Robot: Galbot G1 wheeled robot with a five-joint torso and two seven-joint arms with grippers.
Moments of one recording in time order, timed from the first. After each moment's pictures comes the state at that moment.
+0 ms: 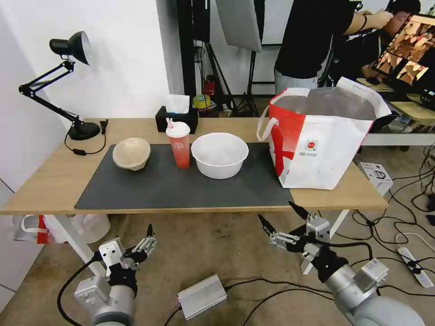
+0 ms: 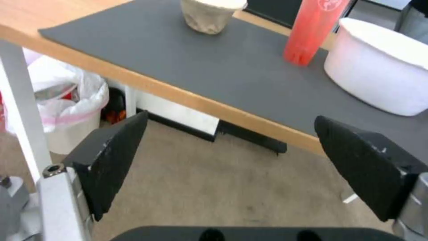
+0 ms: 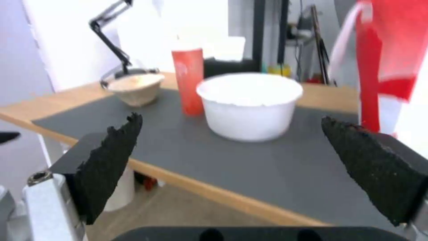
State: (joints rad) left arm 1.80 -1.39 -0.43 -2.42 -0.42 0.25 -0.48; right arm -1.72 0.91 0.53 2.36 0.56 -0.03 -0.05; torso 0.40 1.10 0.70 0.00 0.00
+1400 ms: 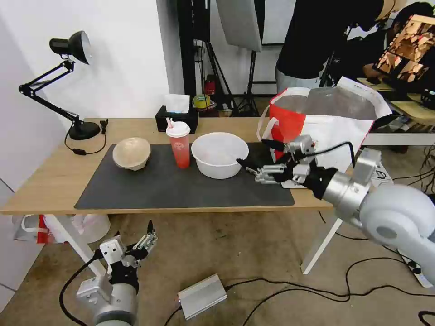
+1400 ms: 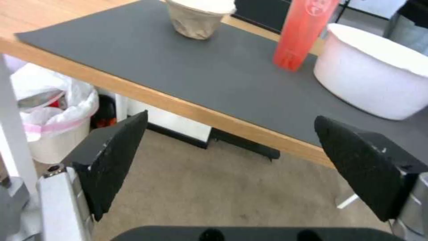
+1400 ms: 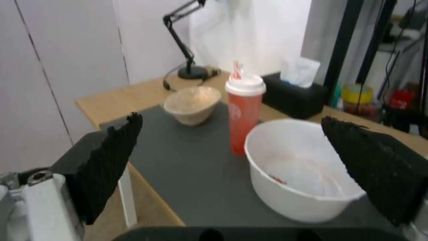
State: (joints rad) left arm 1.76 -1.40 -0.41 -2.38 -0.38 0.21 -0.44; right arm -0.73 0.44 0.13 2.26 1.21 -0.34 -0.04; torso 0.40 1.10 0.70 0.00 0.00
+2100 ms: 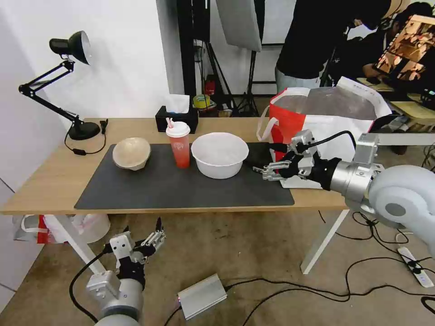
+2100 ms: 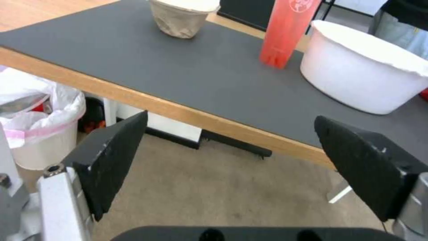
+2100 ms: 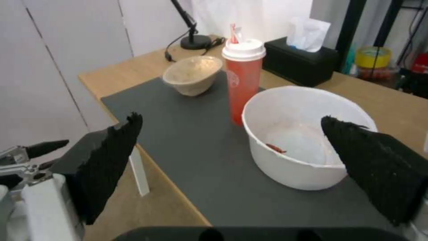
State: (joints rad) left arm 1.74 -1.37 -0.39 -2.37 -0.39 0.20 -0.43; right arm -0.62 0.45 0.07 2.15 1.25 -0.46 -0.15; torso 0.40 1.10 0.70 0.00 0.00
